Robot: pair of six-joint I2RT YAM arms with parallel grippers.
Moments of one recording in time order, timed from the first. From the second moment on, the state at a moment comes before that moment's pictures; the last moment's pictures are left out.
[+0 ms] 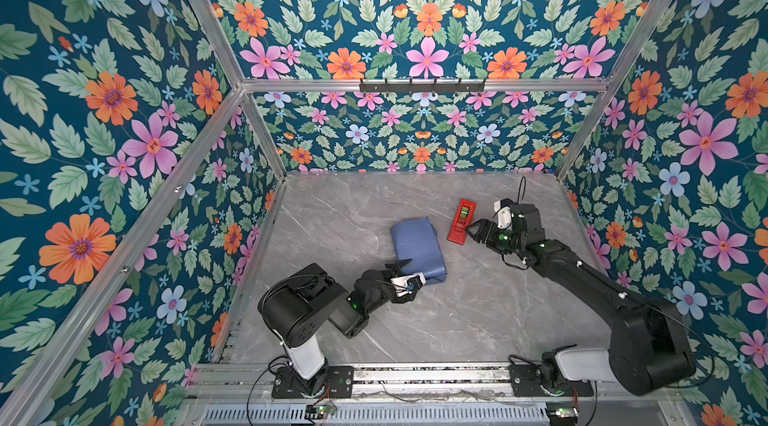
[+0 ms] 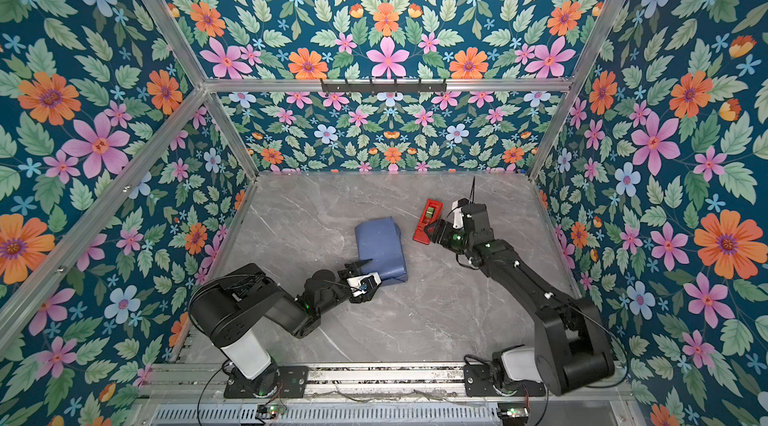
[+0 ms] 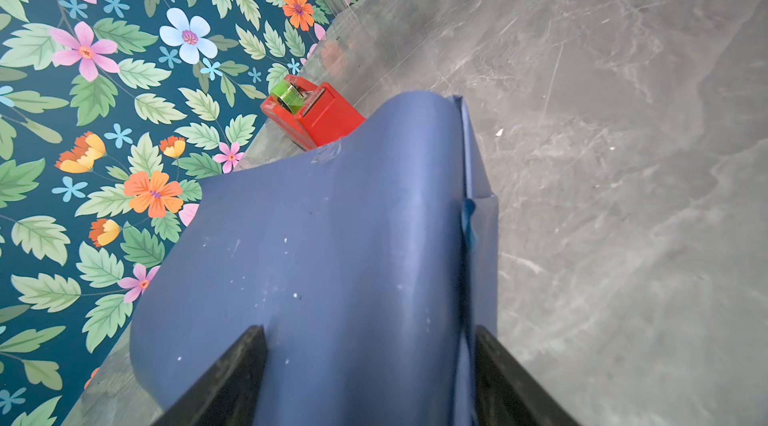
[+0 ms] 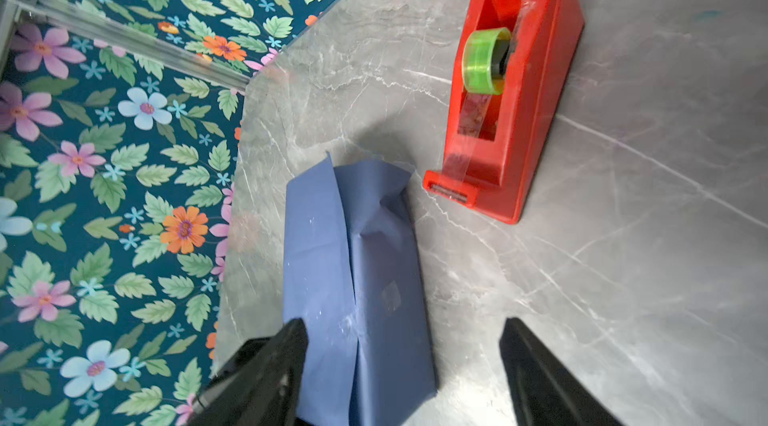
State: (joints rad) left arm -0.75 1.72 0.26 1.20 0.13 0.69; right arm 0.24 1.42 0.88 -0.12 -0.40 0.70
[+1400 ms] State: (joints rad) left arm -0.75 1.72 0.28 1.17 0.13 0.68; right arm 0.20 1.90 1.19 -0.14 -0.57 0.77
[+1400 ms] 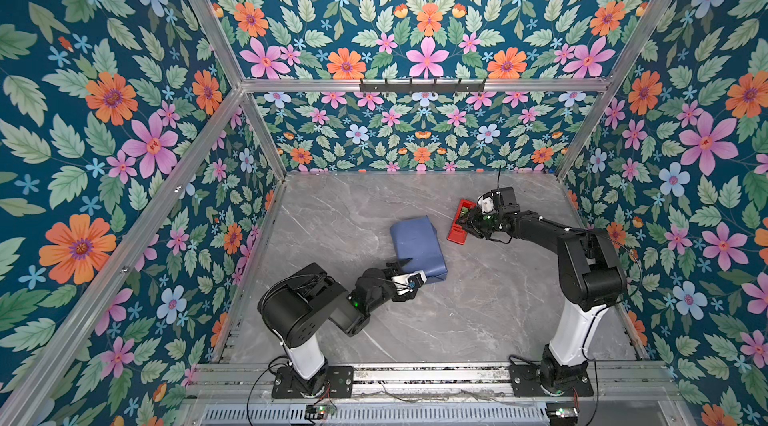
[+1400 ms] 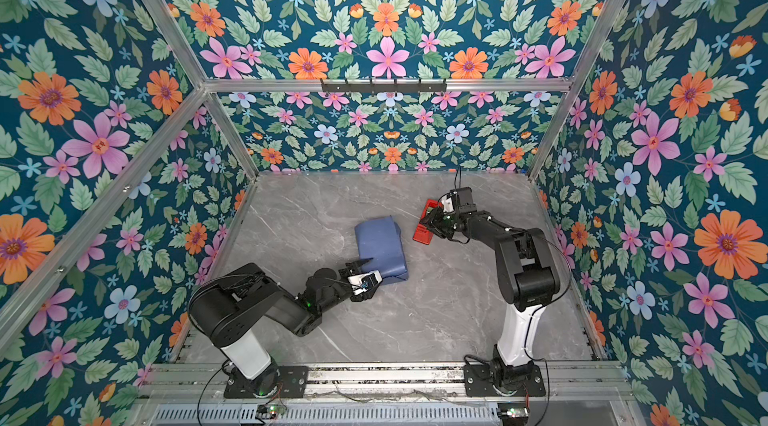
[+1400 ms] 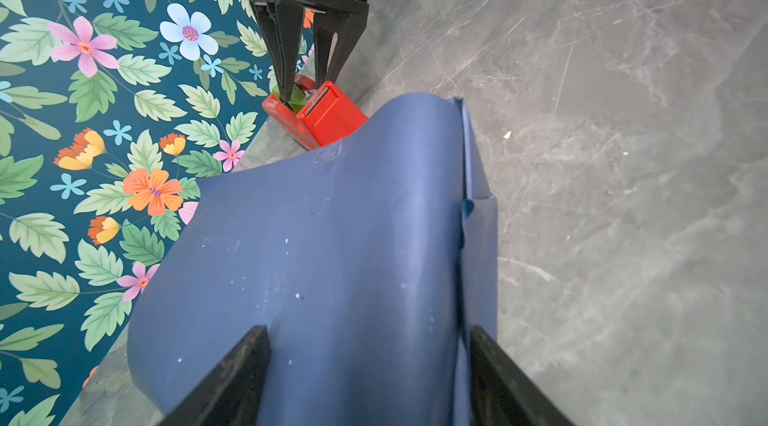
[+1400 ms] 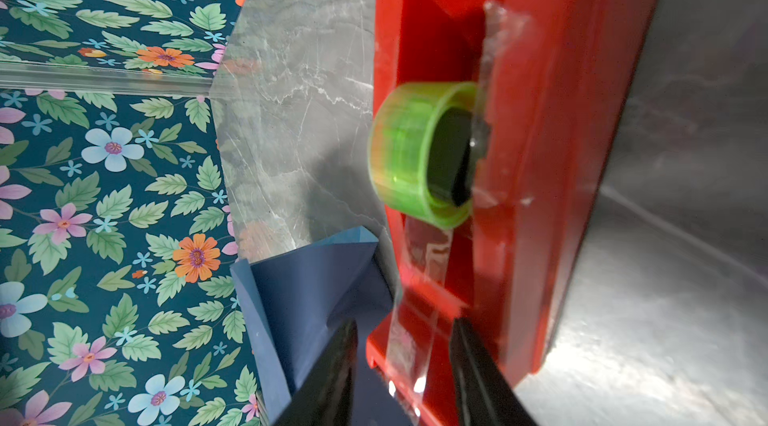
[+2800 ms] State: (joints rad) left arm -0.75 1.72 0.28 1.17 0.13 0.68; right arm 0.19 1.88 1.03 0.28 -0.63 1.08
